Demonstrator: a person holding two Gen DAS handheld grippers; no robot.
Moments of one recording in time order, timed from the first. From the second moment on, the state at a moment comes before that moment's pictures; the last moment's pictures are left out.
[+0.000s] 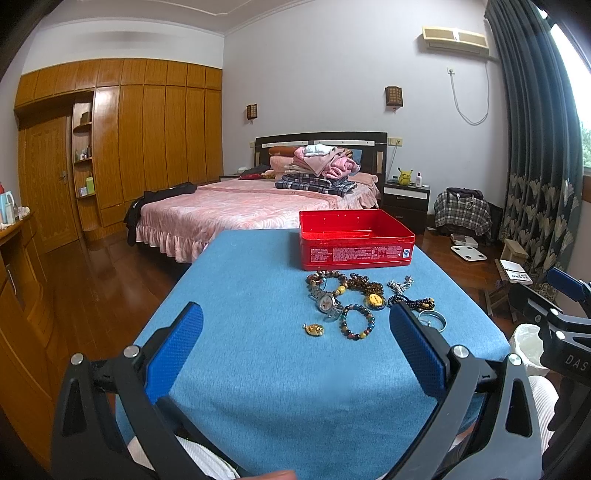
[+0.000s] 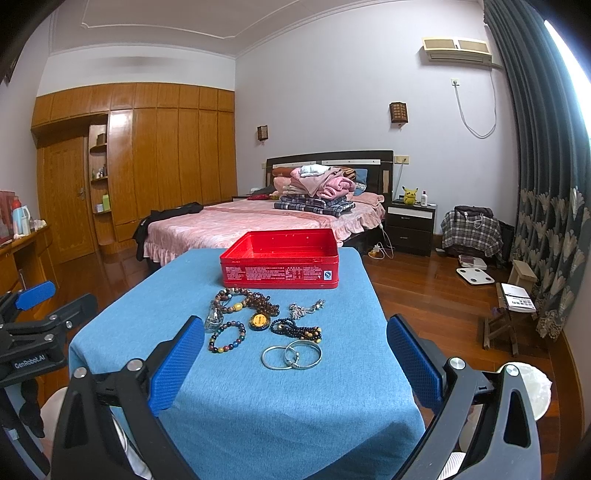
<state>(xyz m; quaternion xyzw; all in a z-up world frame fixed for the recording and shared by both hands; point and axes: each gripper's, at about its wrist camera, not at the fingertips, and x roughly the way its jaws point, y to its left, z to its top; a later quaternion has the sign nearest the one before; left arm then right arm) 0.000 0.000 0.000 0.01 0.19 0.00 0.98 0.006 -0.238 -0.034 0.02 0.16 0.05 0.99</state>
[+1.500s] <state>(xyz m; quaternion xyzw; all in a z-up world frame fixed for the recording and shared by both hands) 0.084 0.002 -0.062 -0.01 0.27 -0.02 0.96 0.086 -0.238 -0.101 0.02 0.24 0.06 0.97</state>
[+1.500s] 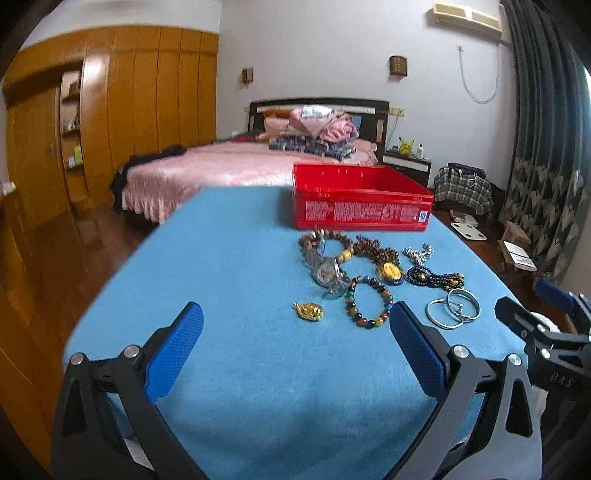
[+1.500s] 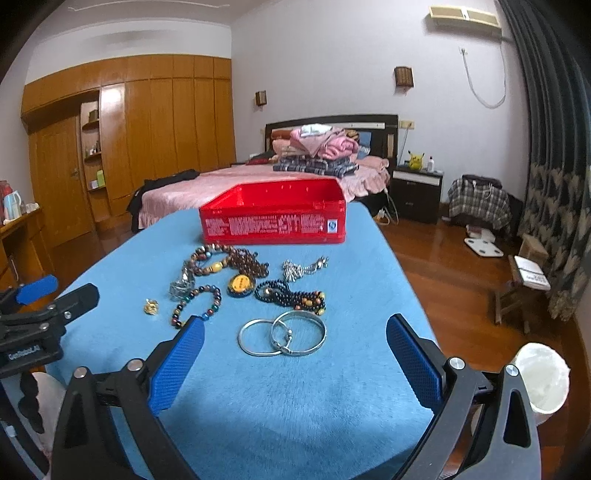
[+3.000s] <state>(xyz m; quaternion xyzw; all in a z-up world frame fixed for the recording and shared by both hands) 0.154 -0.003 -0.120 -0.01 0.31 0.00 0.95 0.137 -0.249 -0.142 0.00 0.27 0.09 0.96</state>
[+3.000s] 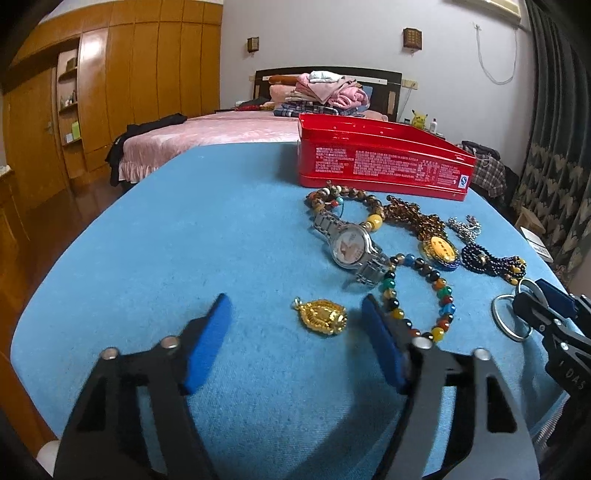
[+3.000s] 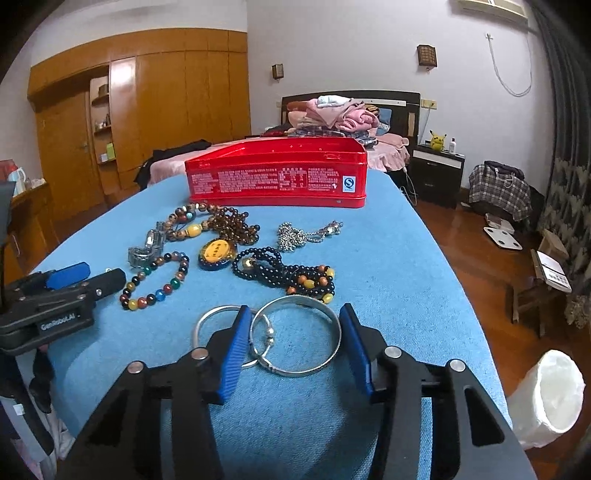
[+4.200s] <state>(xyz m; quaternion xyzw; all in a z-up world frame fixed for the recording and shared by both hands) 0.199 -0.024 -0.051 -0.04 0.22 -0.06 0.97 0.192 -0.264 -0.061 0.05 0.23 0.11 0.97</state>
